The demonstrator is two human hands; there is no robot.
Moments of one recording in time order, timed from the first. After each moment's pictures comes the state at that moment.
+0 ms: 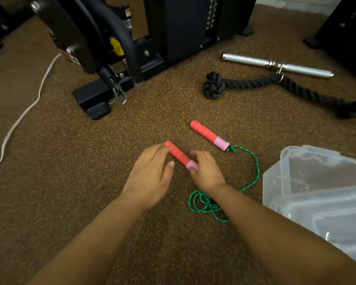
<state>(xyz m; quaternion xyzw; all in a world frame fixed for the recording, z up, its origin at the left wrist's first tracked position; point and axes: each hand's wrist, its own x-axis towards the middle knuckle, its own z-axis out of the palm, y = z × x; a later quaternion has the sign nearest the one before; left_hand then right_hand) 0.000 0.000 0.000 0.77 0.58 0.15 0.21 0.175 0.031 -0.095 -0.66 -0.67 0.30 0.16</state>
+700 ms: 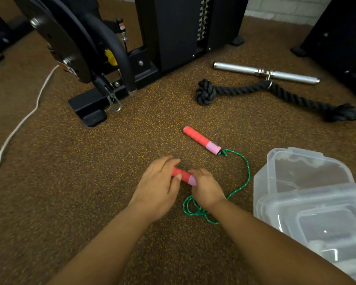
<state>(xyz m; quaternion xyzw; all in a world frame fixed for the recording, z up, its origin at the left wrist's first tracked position) 0.030 -0.016 -0.004 0.78 0.56 0.14 0.23 0.191 -0.001 -0.097 -0.67 -0.67 0.30 0.10</state>
